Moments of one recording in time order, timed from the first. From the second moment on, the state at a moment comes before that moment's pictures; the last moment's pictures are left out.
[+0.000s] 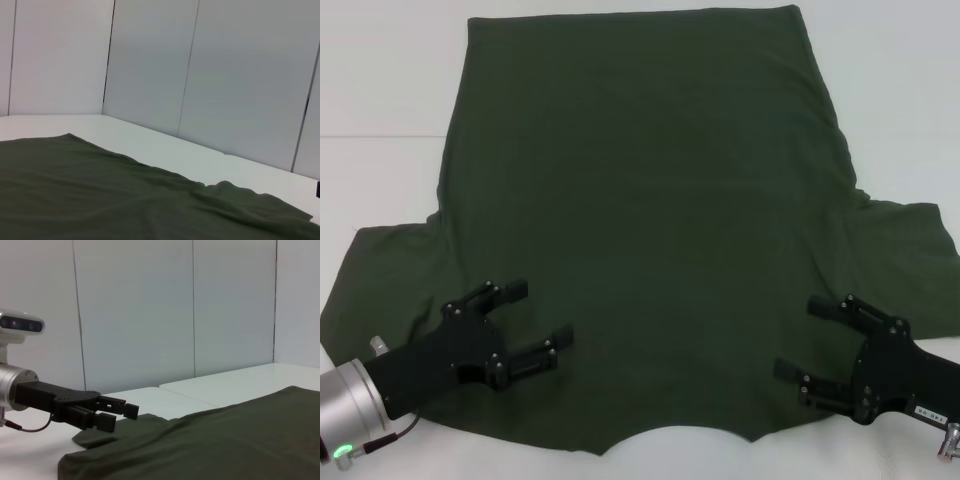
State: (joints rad) left arm -0.38 -2.17 0.45 0.46 1.93 1.47 -0.94; right arm 0.35 2.10 -0.64 -0.37 -1.79 -1.53 0.76
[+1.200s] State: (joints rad) left arm -0.44 -2.07 0.45 0.81 2.18 1.52 -2.02; right arm 0.35 2.10 -0.63 -0.37 -1.79 -1.54 0.76
